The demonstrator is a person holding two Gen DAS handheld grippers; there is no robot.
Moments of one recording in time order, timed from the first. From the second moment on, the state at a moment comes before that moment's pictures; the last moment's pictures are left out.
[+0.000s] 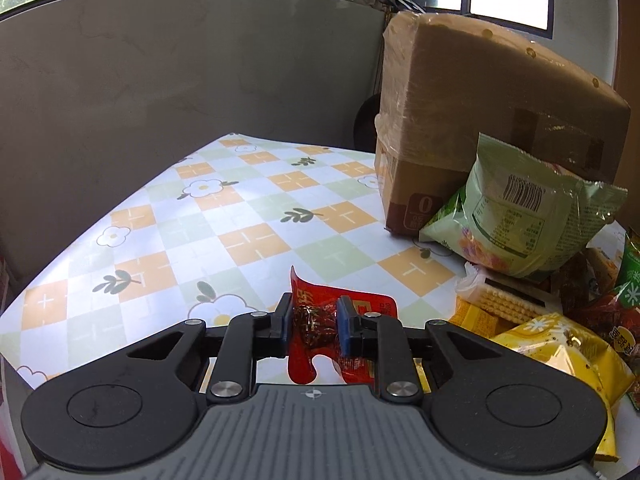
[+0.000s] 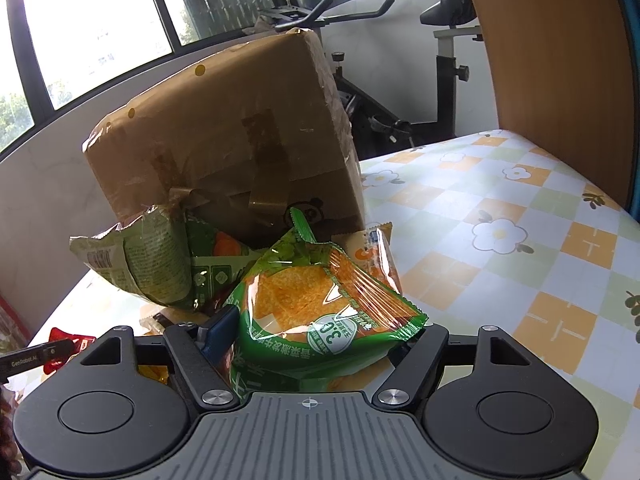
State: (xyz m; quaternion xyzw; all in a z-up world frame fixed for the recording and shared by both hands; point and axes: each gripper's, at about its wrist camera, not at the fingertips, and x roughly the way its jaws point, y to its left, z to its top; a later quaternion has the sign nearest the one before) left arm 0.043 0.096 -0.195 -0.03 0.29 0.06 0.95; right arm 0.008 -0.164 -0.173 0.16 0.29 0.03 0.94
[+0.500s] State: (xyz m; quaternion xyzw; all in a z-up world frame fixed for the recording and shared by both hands) left arm 0.037 0.104 -0.143 -0.03 0.23 0.08 0.97; right arm -0.008 -0.192 -0.140 0.16 0.23 0.00 0.96
